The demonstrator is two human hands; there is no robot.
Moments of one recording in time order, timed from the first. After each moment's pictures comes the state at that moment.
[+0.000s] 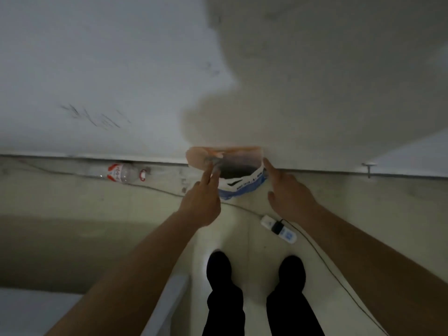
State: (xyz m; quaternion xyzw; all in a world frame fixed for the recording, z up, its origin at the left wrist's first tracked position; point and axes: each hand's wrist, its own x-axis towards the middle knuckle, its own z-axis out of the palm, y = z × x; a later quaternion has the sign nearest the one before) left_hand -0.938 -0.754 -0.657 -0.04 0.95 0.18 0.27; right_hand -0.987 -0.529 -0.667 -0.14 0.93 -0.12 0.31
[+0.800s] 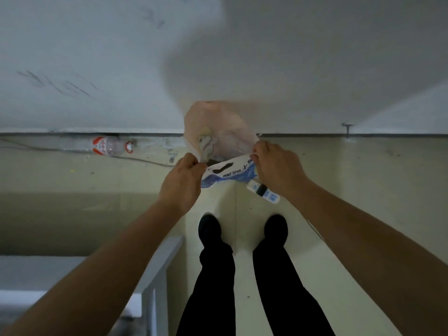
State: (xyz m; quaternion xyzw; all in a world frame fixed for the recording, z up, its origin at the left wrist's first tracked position) left_hand -0.892 -0.732 -0.632 0.05 0.97 0.18 0.14; right_hand -0.956 -0.494 -0.653 -0.22 0.96 -0.10 0.15
